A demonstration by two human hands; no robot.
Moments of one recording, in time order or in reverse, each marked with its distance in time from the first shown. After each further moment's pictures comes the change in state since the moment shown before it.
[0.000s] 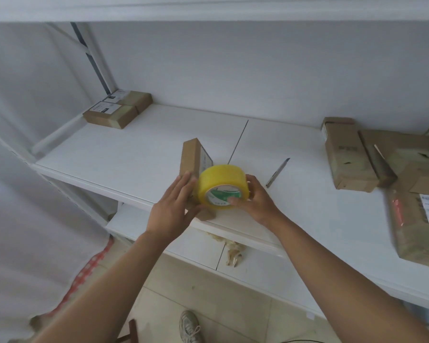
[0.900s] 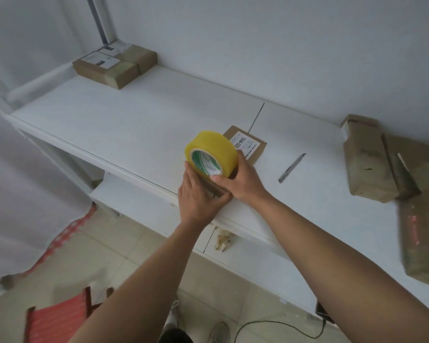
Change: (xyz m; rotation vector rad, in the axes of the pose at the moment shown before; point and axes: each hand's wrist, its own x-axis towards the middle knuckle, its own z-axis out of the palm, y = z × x) left_hand 0.014 0.028 0.074 -0.300 -0.044 -0.691; right_hand 0.058 -0.017 0.052 -0.398 0.010 -0.113
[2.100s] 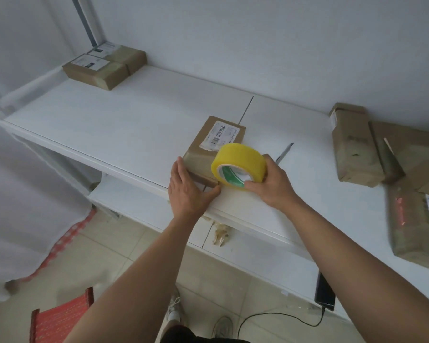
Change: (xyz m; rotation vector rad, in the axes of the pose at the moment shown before) left_hand -0.005 0.001 0.008 0.058 0.067 -0.025; right_hand -0.054 0.031 -0.069 -0.044 0.076 0.099
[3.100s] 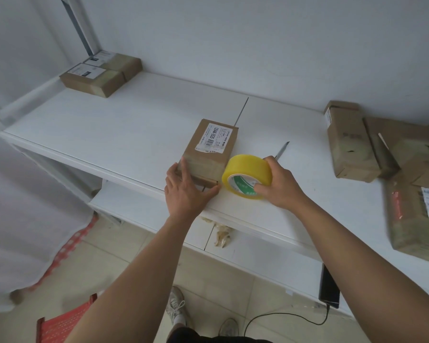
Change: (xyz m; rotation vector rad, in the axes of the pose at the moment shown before) left_hand 0.006 0.005 -0.011 0.108 -0.063 0.030; right_hand -0.007 0.010 -0.019 -0.164 -0.053 -0.007
